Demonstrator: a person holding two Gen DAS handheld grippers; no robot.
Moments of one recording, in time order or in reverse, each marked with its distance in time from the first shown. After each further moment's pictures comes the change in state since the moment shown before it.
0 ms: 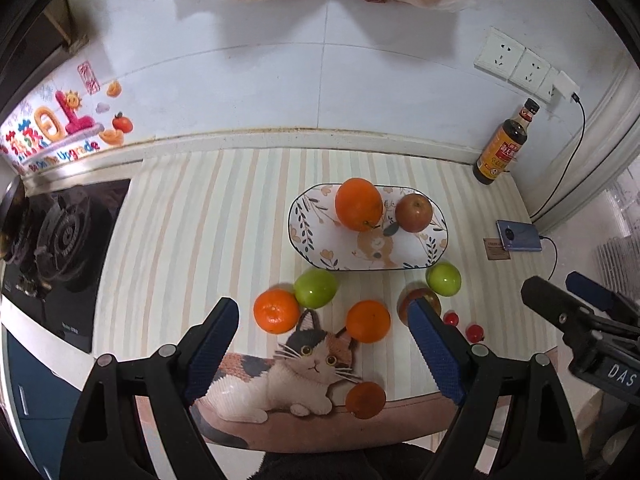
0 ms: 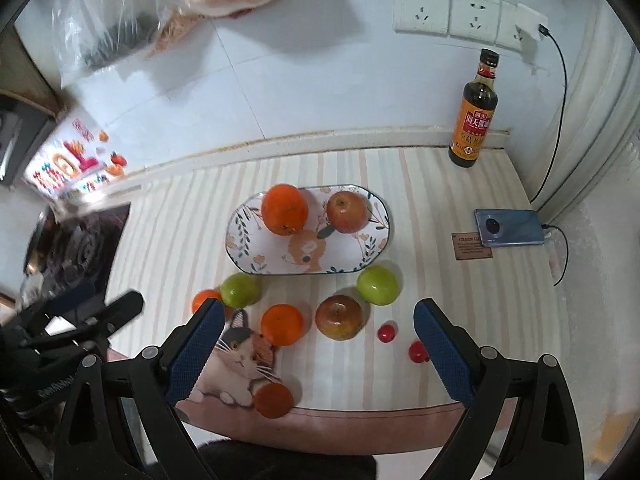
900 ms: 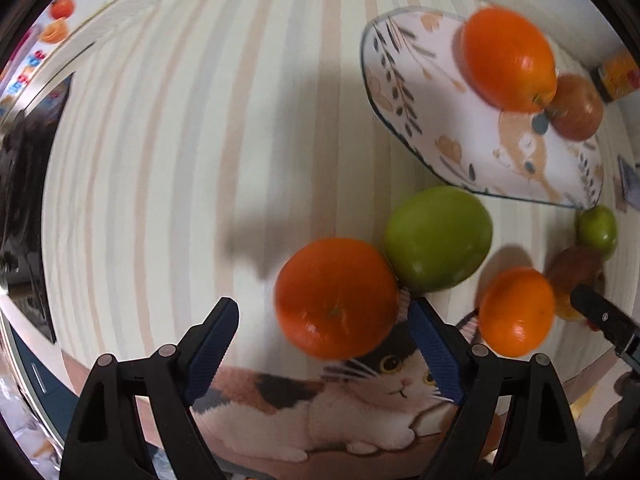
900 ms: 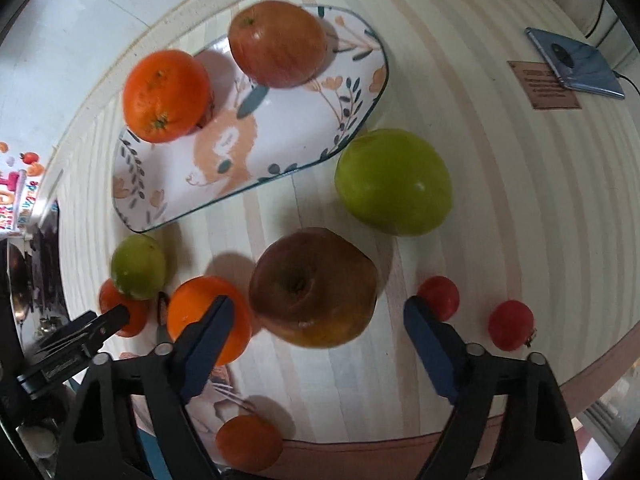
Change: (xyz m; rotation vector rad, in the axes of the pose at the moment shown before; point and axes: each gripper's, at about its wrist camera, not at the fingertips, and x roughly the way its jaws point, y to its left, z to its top) left arm 0.232 0.054 -0.026 -0.006 0.460 0.100; right arm 0.245 -0.054 -0.042 0.233 0.425 0.004
